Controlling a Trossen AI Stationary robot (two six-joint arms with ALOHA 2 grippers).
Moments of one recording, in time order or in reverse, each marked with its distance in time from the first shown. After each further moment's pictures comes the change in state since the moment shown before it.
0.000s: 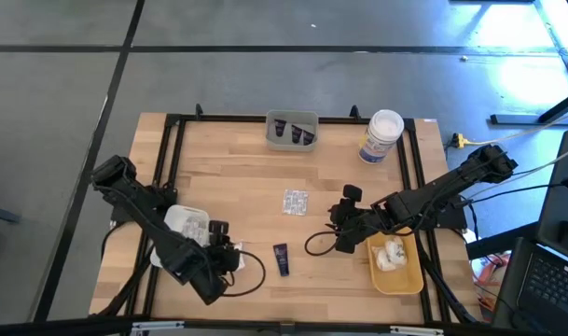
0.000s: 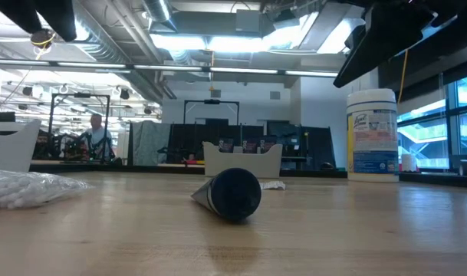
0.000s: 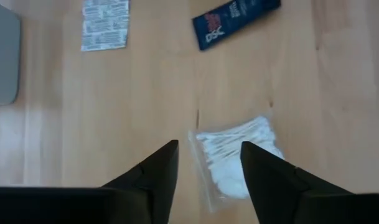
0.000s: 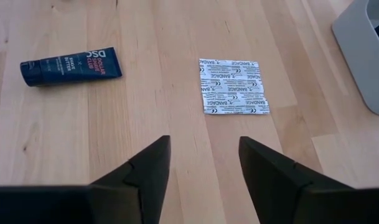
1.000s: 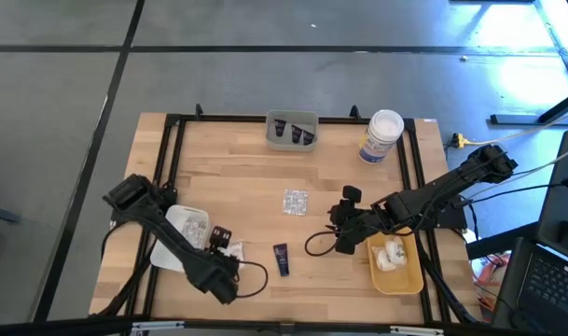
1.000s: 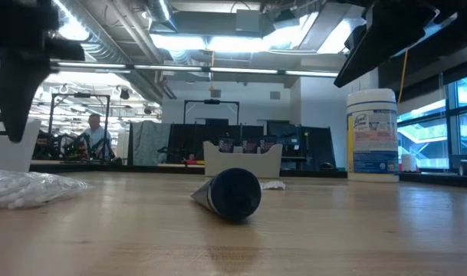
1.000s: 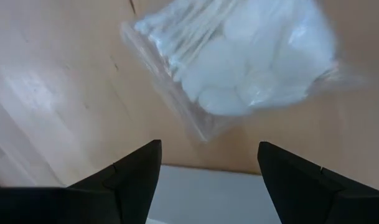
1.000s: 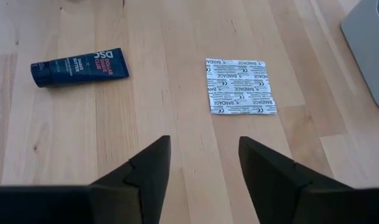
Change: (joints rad) left arm 0.025 0.237 -0.061 -0.136 0.263 0.197; right arm 0.000 0.000 0.000 0.009 -0.023 0.006
